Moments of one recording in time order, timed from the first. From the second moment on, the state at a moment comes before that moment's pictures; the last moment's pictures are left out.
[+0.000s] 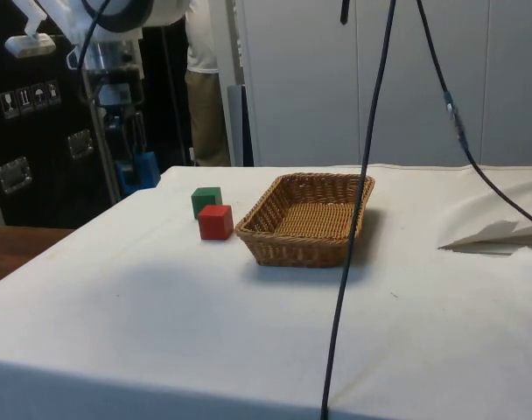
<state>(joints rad) 0.03 0.68 0.00 -1.41 0.02 2.08 -0.31</state>
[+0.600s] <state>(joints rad) 0.03 0.49 -0.02 -1.60 0.02 2.06 -0.32</state>
